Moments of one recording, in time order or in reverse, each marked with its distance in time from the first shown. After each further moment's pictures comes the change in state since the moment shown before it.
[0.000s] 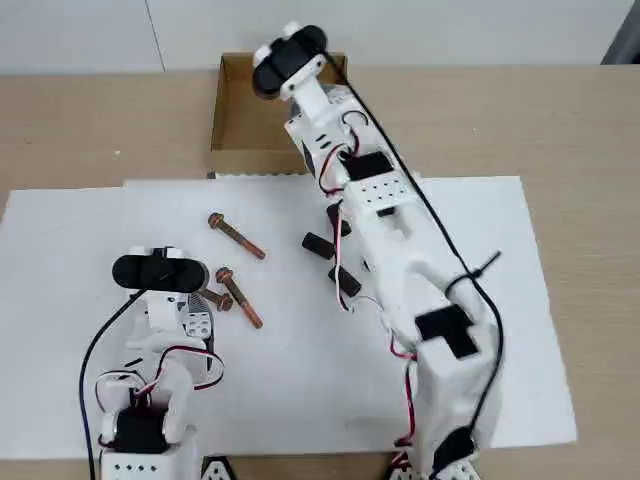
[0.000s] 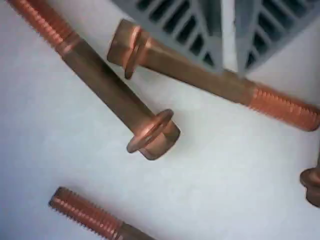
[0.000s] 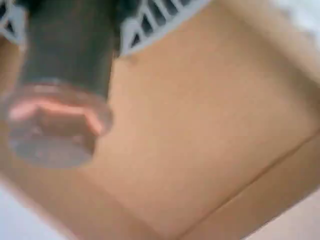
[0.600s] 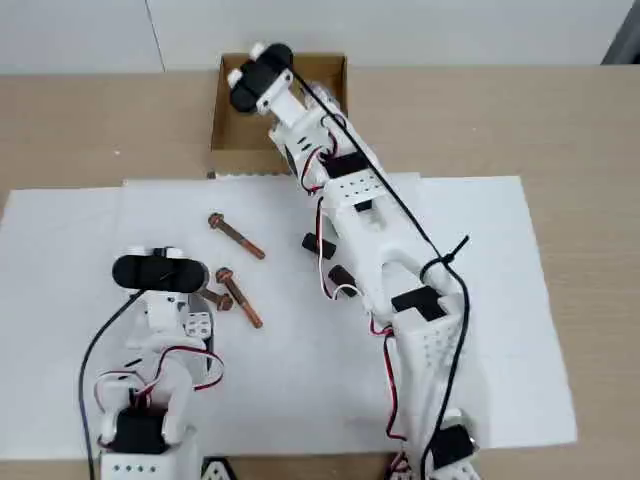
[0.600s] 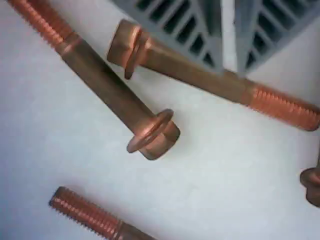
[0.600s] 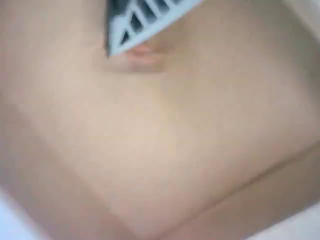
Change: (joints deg) left arm 0.0 0.0 0.0 0.0 0.0; right arm -1.5 12.7 -10.1 -1.7 5.0
